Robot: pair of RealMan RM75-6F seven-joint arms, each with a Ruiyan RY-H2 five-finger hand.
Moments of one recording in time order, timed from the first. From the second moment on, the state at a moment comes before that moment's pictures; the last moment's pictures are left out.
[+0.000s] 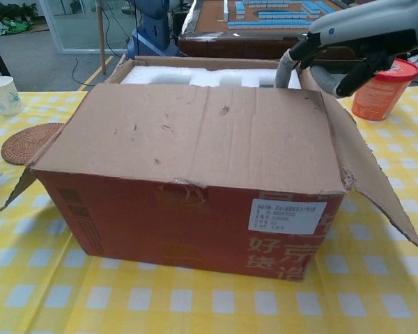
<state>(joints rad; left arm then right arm) -0.38 -0.84 -0.13 -1.83 1.40 1.22 -0.03 0.90 -0.94 0.12 -1.97 -1.12 0.72 -0.16</state>
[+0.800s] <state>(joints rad) -0.39 -0.83 -0.14 -1.88 1.38 1.20 0.04 0.75 -0.73 0.16 -2.05 -1.59 0.79 0.69</state>
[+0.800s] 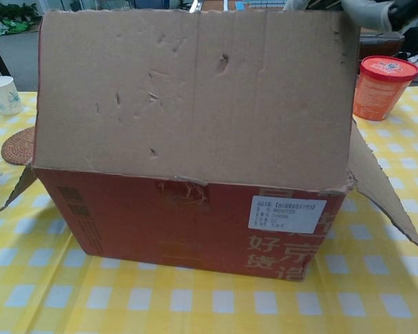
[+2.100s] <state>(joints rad) -0.39 -0.83 -0.13 -1.91 1.37 1.20 0.08 0.84 -0.66 -0.12 -1.93 -2.16 1.12 1.39</state>
